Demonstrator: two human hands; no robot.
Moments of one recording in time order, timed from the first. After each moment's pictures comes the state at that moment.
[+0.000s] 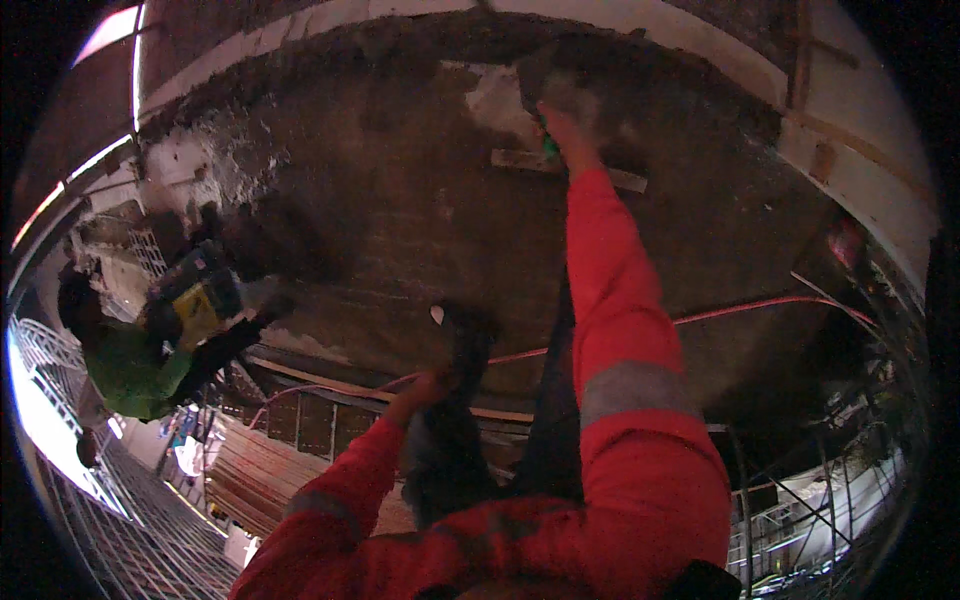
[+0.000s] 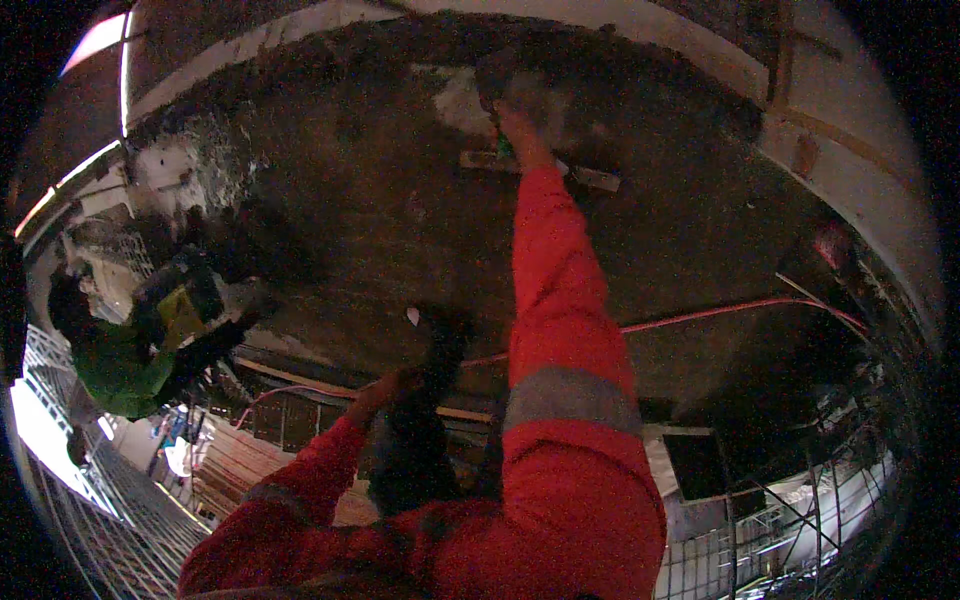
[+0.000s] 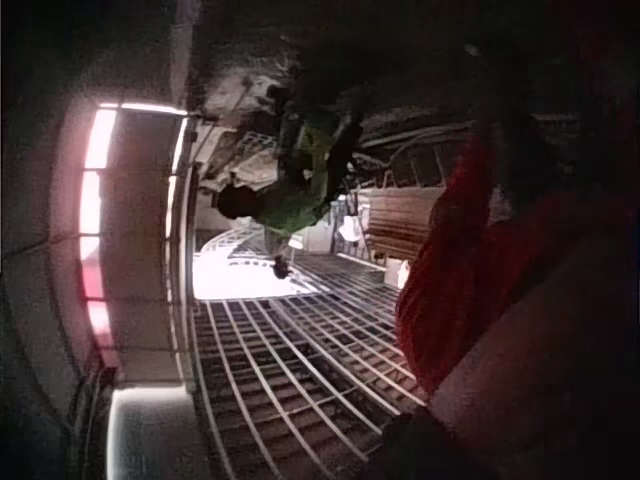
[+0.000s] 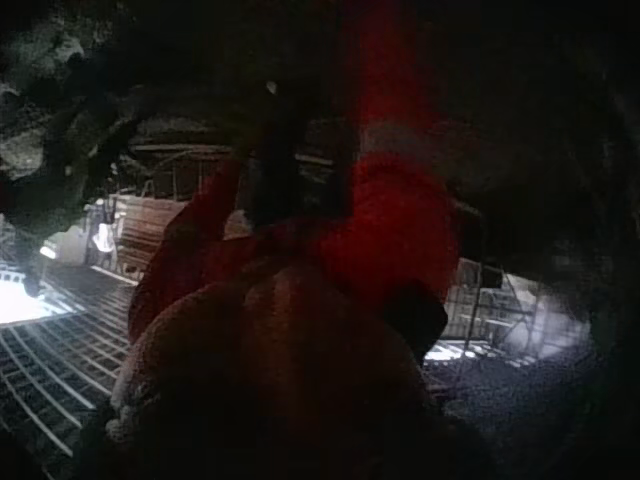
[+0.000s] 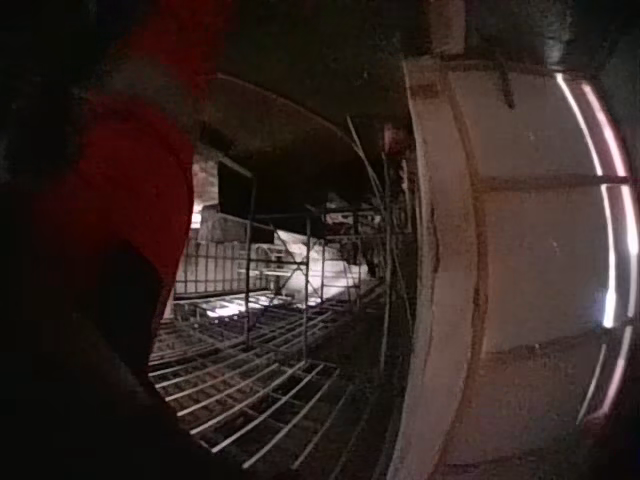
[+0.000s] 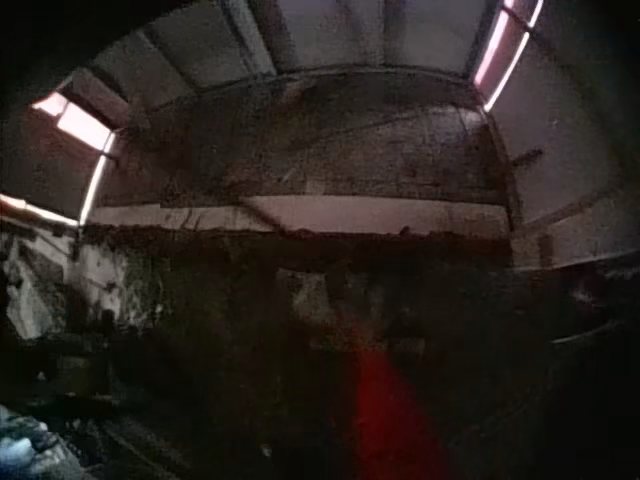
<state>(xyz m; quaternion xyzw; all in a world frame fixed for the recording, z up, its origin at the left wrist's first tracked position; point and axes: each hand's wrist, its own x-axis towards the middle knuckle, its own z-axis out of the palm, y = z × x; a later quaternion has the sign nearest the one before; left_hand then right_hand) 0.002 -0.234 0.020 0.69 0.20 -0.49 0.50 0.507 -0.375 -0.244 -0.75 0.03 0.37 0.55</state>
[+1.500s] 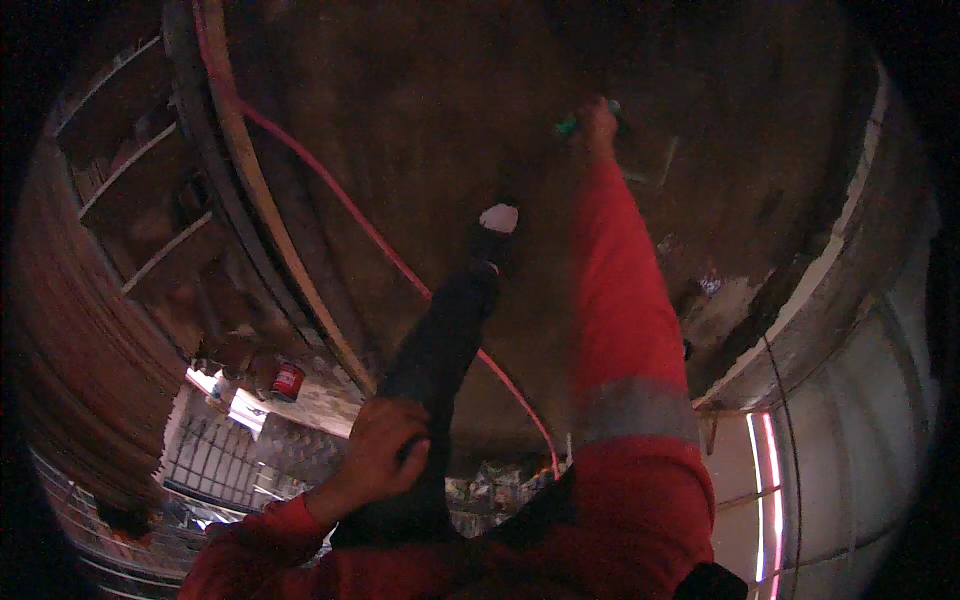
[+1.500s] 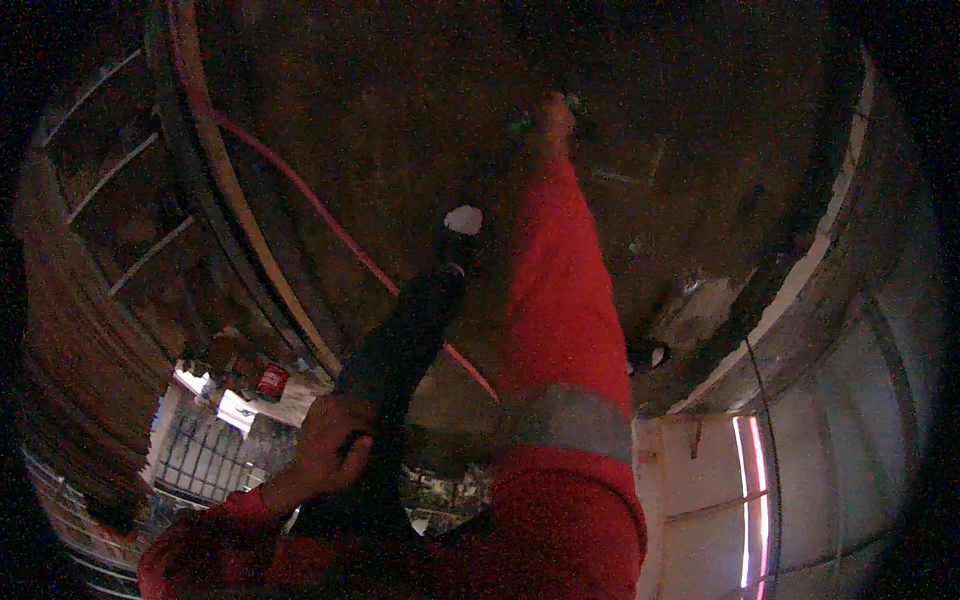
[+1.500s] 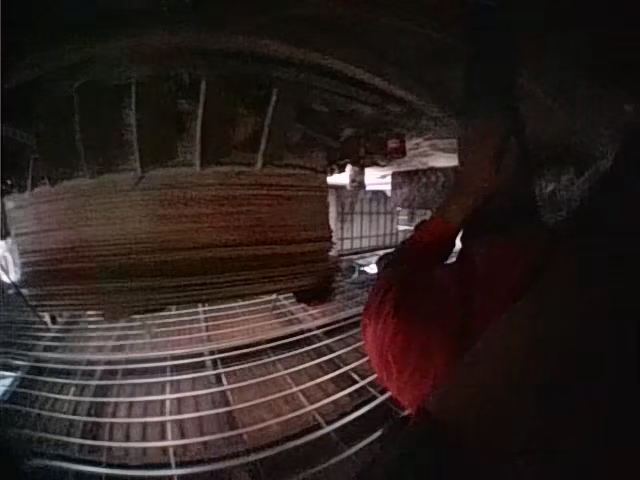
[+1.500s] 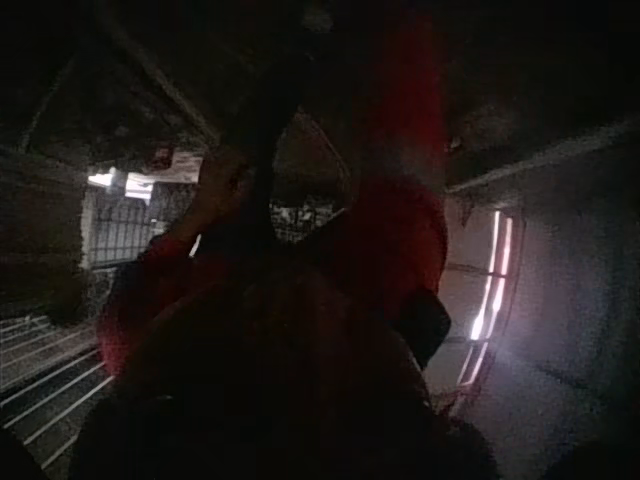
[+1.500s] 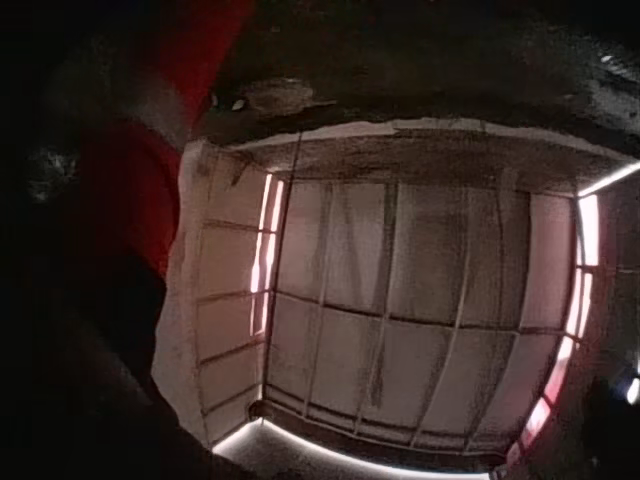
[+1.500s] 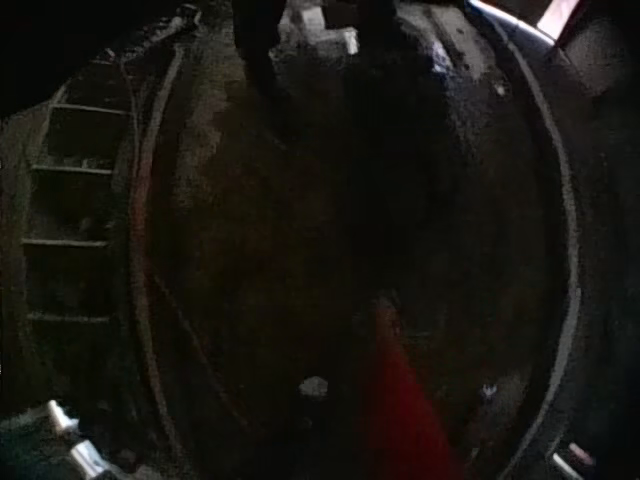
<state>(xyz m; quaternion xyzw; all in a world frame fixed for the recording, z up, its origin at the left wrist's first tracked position) -0.362 -0.185 0.076 0.54 0.62 0.01 0.57 -0.121 0.030 -0.479 -0.79 -0.33 0.48 0.20</state>
